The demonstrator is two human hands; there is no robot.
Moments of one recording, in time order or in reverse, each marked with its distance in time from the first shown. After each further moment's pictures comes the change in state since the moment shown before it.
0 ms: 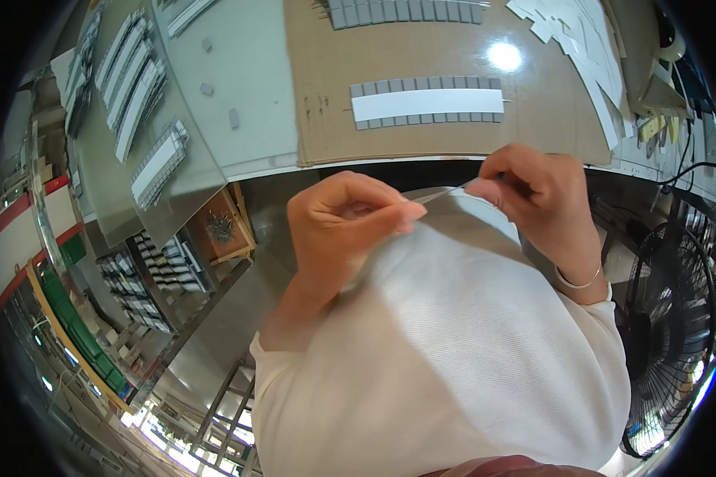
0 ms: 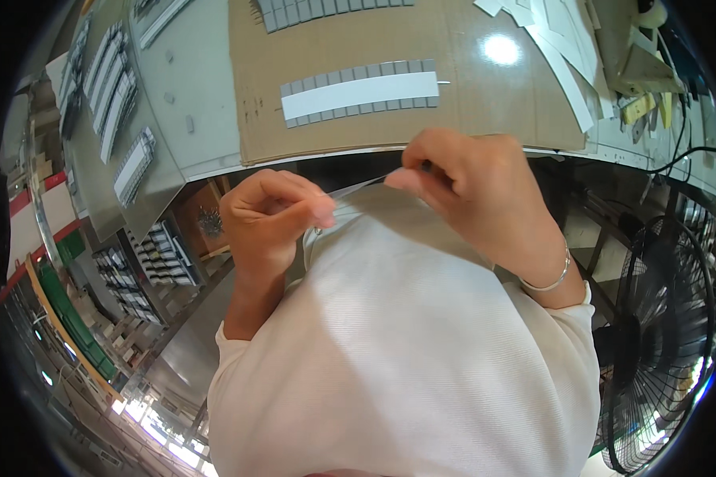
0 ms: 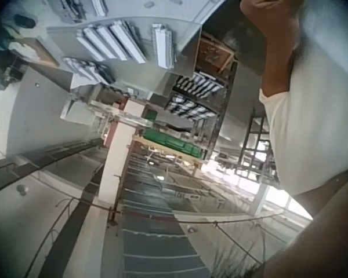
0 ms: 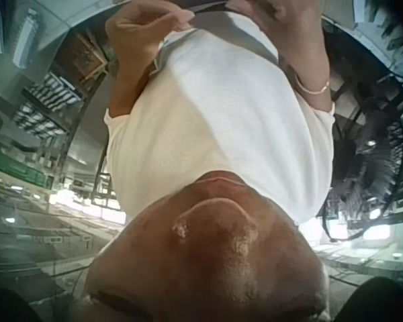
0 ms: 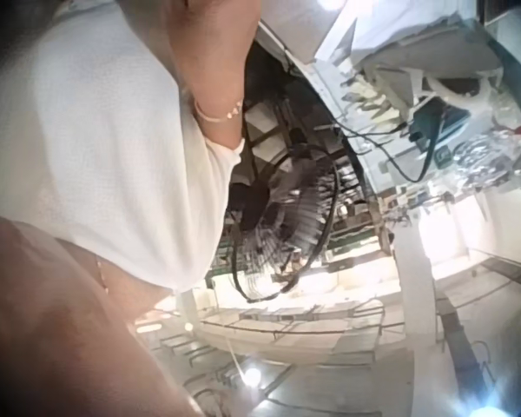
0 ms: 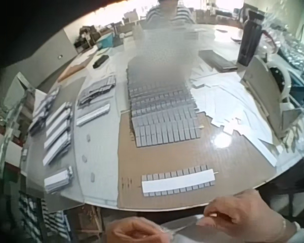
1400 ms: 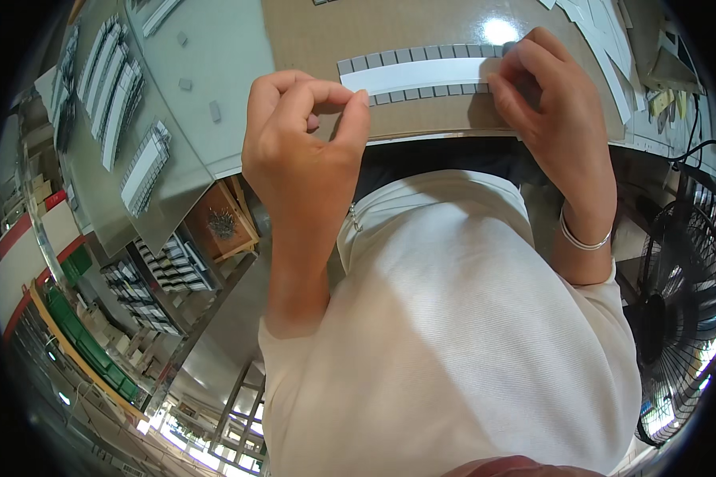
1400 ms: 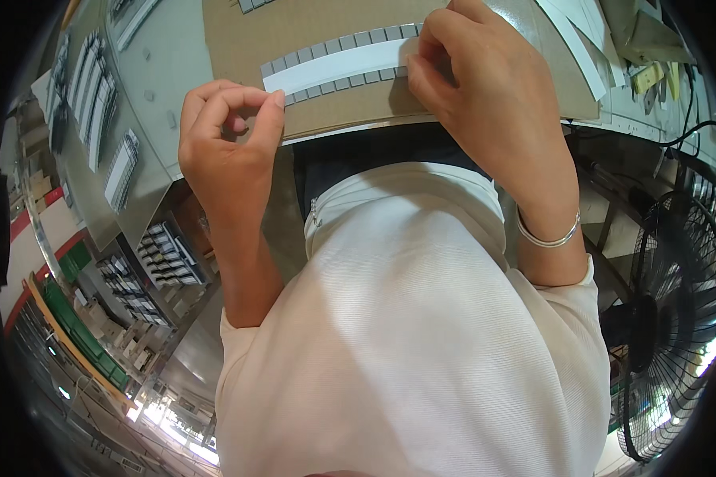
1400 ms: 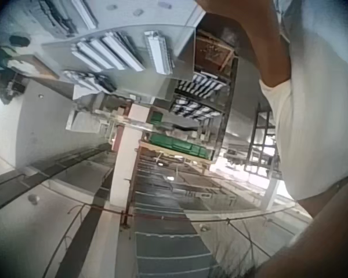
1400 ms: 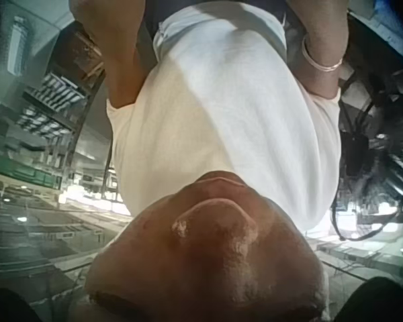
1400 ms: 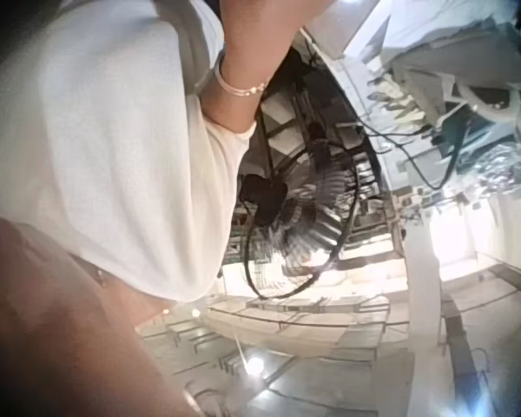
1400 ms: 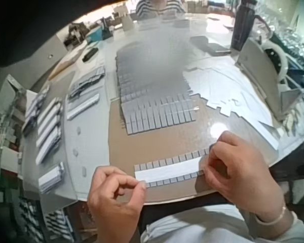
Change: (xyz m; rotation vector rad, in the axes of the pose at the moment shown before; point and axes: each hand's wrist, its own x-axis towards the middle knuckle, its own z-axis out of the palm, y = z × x) left_hand 0.051 -0.004 -0.006 0.989 0.401 0.495; right_hand 0.035 0.021 0.006 -0.261 0.264 -0.071
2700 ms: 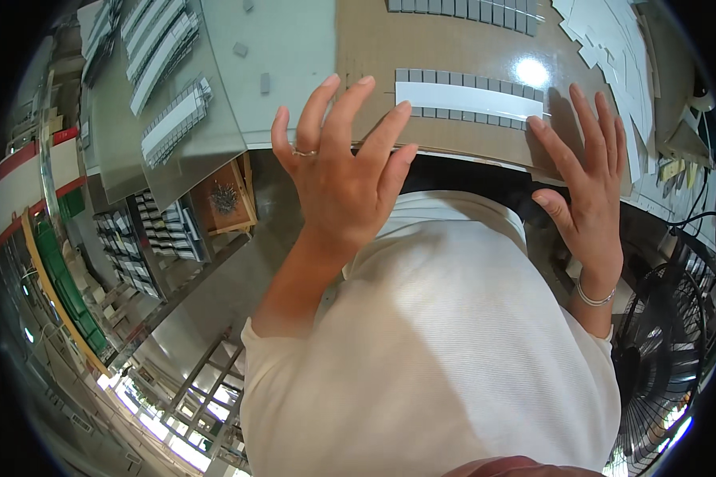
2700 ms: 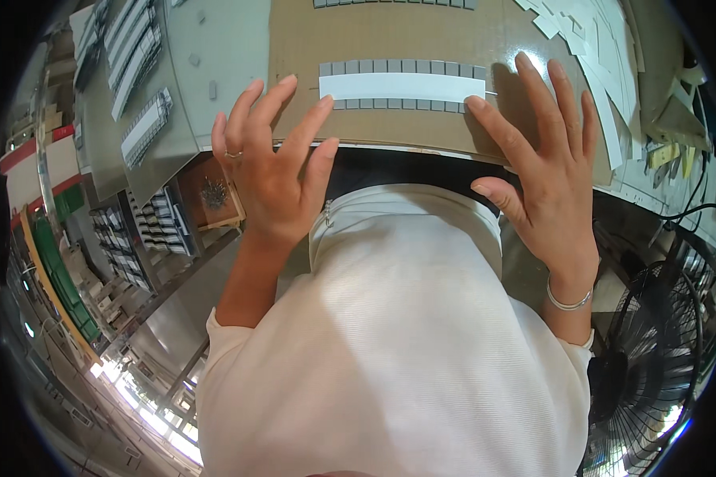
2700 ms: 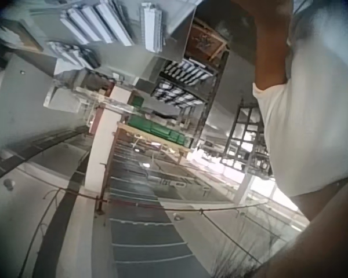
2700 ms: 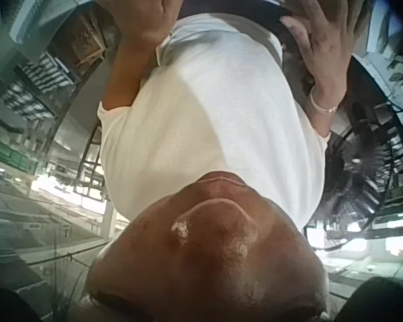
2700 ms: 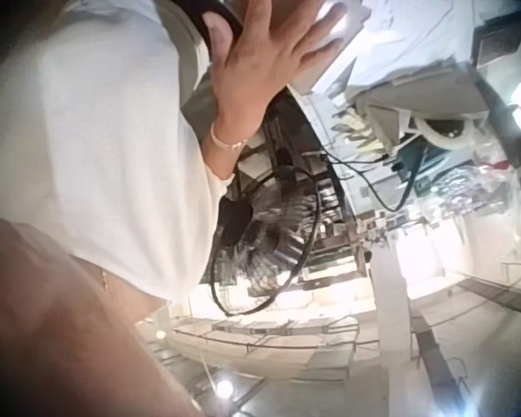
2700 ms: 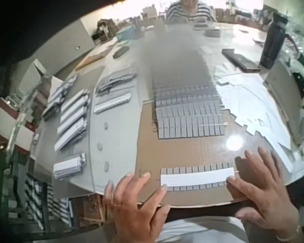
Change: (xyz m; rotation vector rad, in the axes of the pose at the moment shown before) left_hand -0.036 -0.020 -0.006 0.430 -0.044 0.374; right_hand -0.037 0.033 -0.024 -0.497 -0.130 -0.273
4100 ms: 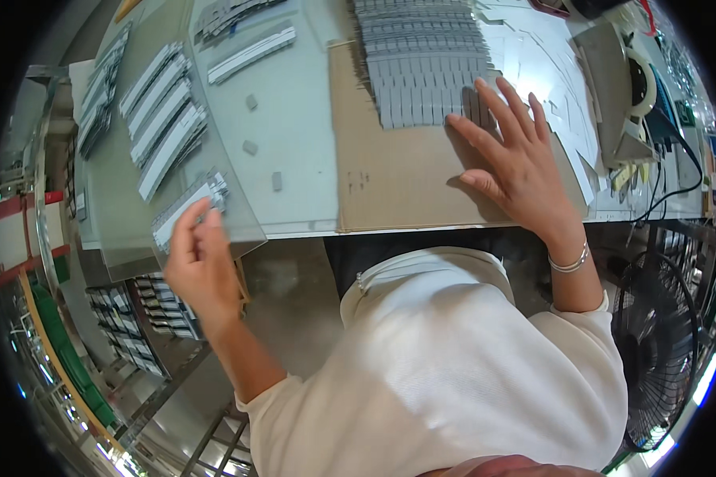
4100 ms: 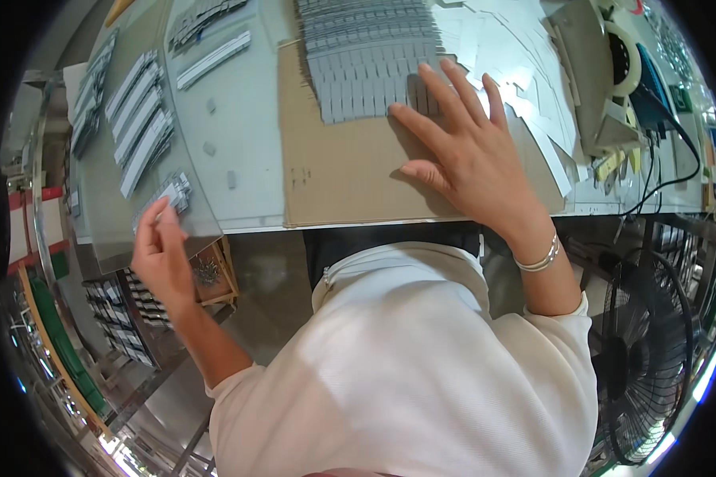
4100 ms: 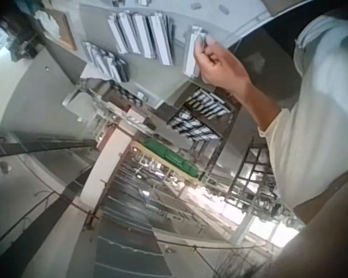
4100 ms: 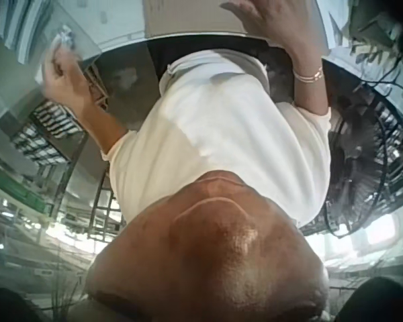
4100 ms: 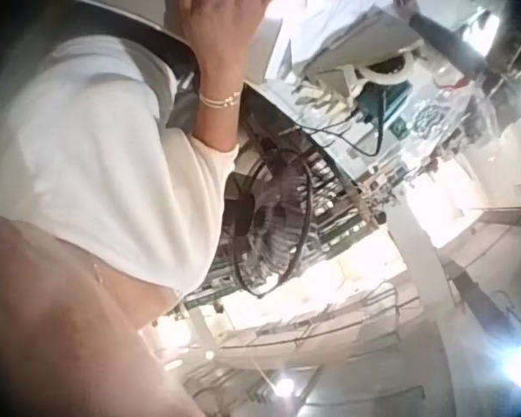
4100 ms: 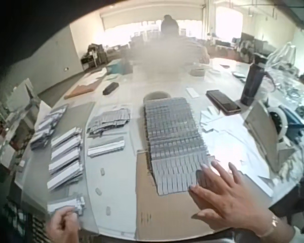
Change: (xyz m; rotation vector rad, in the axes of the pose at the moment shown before) left_hand 0.008 -0.118 -0.074 -0.409 0.180 -0.789; right_hand 0.085 -0.012 -0.001 -0.105 0.025 -0.029
